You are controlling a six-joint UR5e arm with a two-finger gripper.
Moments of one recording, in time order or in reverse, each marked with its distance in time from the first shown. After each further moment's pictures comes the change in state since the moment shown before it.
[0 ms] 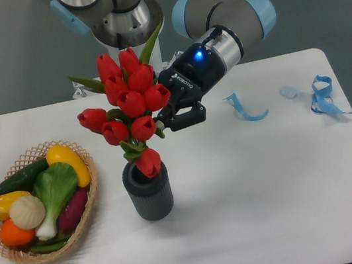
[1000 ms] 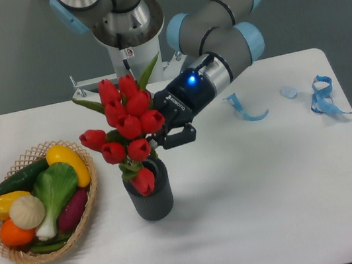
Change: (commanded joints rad) arm -0.018 -0.083 -0.123 -0.003 0.015 0.181
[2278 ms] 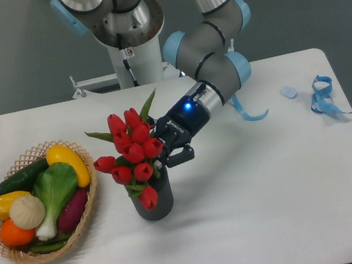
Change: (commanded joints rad) arm 0.021 -0.074 -0.106 -0.002 0.055 0.210
